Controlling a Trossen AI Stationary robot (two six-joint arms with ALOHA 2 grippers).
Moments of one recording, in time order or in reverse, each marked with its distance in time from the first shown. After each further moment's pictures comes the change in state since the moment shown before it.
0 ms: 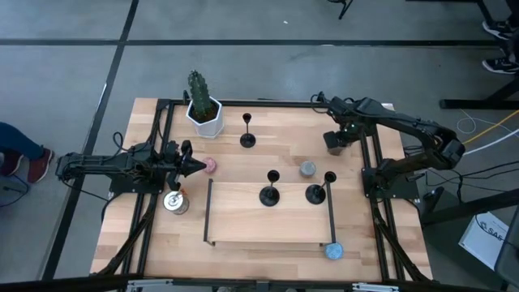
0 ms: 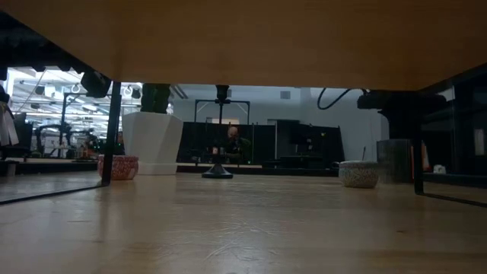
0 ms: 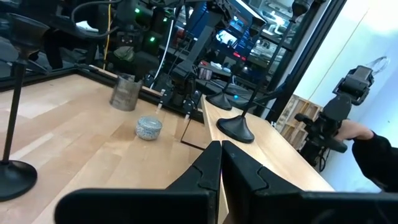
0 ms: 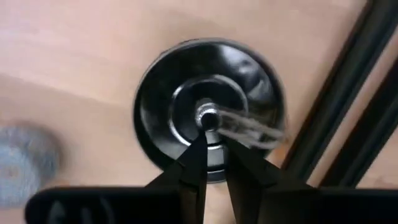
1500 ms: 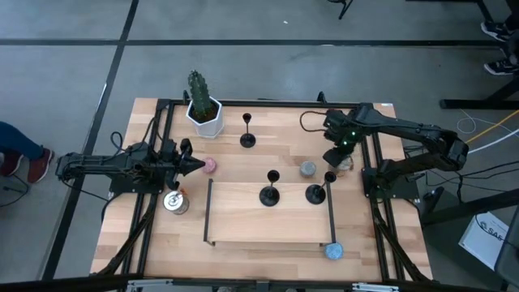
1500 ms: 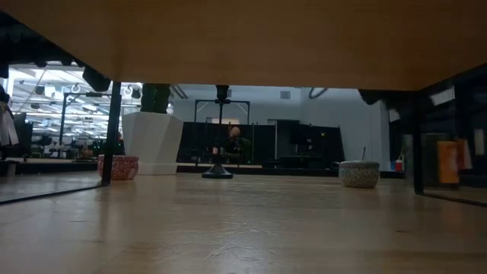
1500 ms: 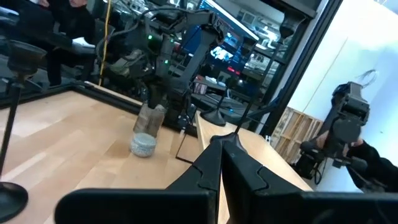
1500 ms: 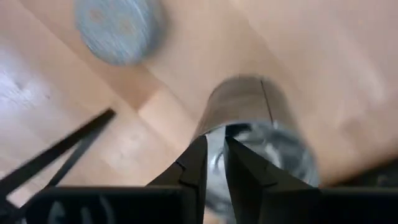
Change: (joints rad) left arm 0.000 0.000 0.000 0.068 -0.009 0.000; right arm 0.169 -0.046 -0.036 0.039 -0.281 -0.331
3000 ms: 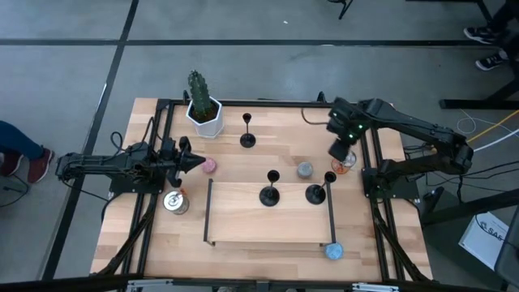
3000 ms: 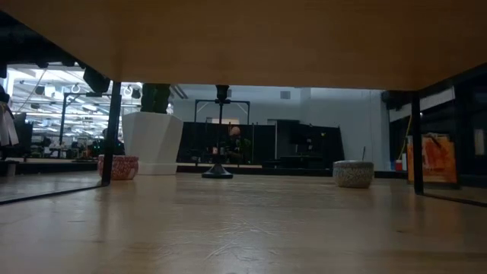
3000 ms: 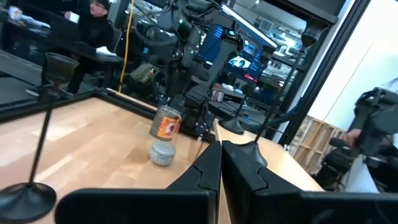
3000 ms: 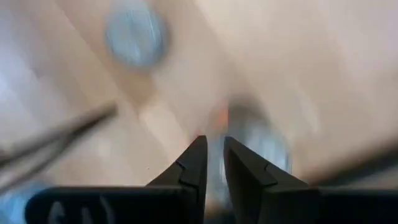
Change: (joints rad) left arm 0.000 0.000 0.000 -0.001 -0.085 0.016; right arm -0.001 -0.062 0.164 -0.089 0.064 -0.160
